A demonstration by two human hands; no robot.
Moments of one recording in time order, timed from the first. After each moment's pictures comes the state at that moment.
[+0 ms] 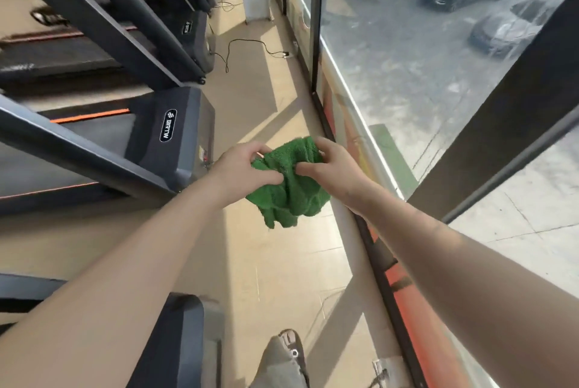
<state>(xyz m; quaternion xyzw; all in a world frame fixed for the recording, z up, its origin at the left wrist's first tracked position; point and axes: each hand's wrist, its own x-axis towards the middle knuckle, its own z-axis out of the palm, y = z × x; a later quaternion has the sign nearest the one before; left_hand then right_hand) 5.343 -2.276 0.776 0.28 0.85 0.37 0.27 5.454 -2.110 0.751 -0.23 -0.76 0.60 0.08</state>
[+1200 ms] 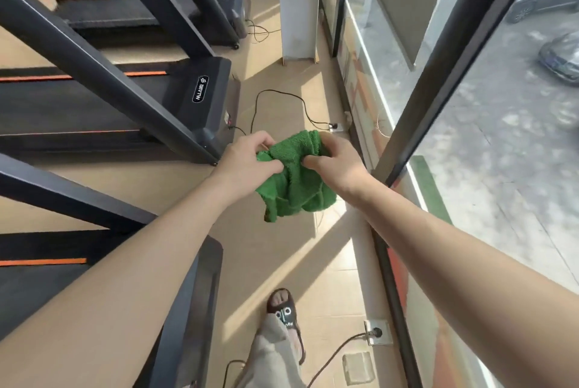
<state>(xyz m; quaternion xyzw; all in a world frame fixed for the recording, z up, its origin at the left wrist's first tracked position) 4.317 -1.782 0.747 0.24 0.87 0.38 0.19 4.402 -1.614 0.726 -0.19 -0.79 0.58 0.07</state>
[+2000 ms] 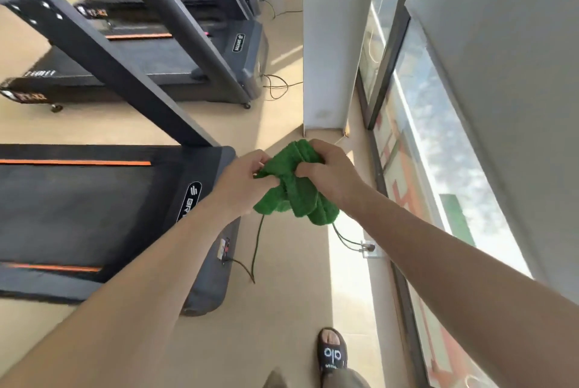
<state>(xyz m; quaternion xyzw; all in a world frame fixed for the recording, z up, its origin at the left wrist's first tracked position) 3.570 -1.443 0.733 0.17 0.85 0.45 0.21 3.636 -1.276 0.736 -0.19 -0.78 0.60 0.02</state>
